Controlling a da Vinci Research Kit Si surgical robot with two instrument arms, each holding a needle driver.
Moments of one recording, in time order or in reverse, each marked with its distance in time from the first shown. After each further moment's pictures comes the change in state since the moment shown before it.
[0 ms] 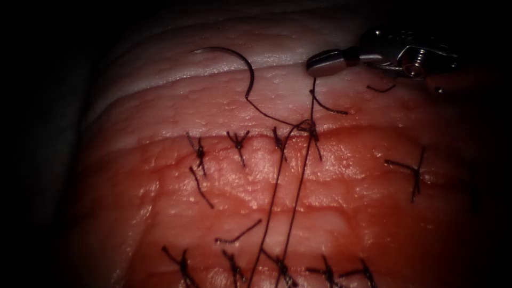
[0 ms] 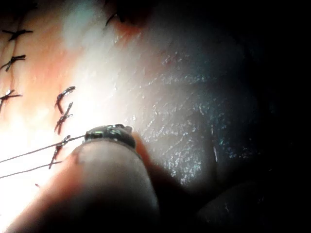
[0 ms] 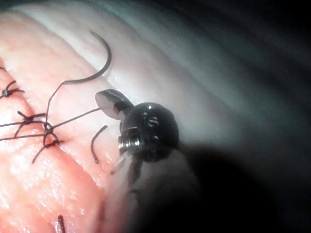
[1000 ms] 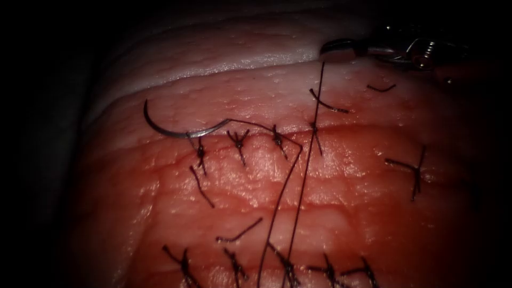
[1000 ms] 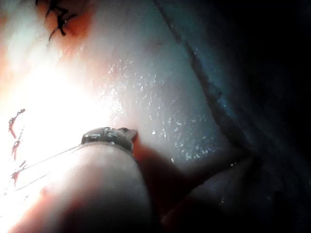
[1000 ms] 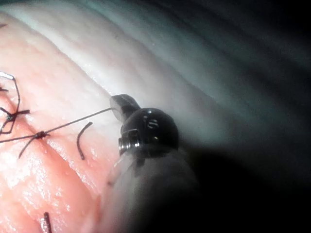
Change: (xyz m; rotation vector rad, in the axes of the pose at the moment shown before) right arm 0.000 0.002 -0.002 -0.251 -0.044 0.052; left arm 0.001 0.004 0.004 -0.218 0.028 0.150
